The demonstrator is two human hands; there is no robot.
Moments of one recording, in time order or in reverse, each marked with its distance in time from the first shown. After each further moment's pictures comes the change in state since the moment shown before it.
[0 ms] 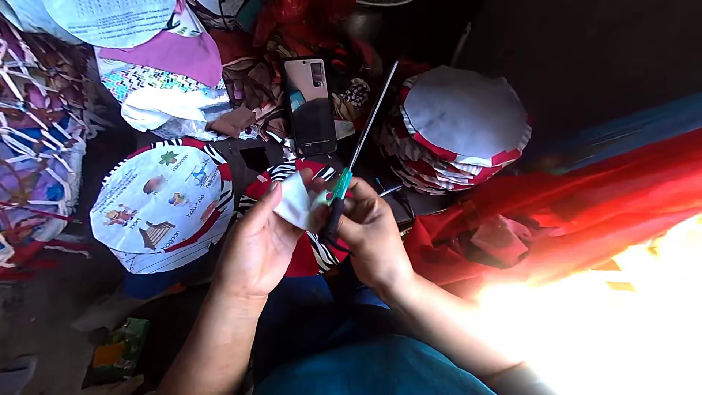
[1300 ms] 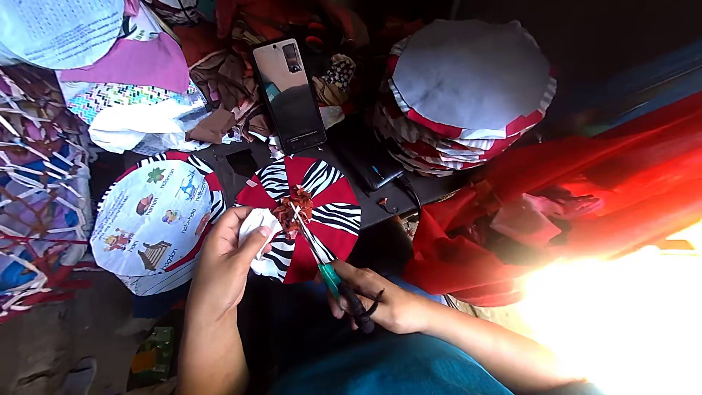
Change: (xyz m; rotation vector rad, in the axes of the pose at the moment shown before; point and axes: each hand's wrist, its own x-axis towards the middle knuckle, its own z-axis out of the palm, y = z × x) left_hand -0.003 0.000 -0.050 0.799 0.141 0.170; right_hand -0.049 0.049 -0.058 -0.137 -0.678 0.178
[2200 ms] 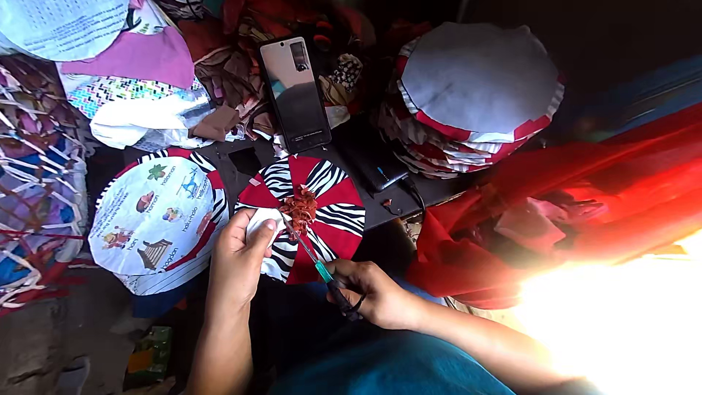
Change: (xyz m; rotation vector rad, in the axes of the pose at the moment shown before) left_hand 0.002 -0.015 0.010 0.019 0.092 0.011; right_hand 0.009 0.007 0.007 -0.110 0.175 -0.027
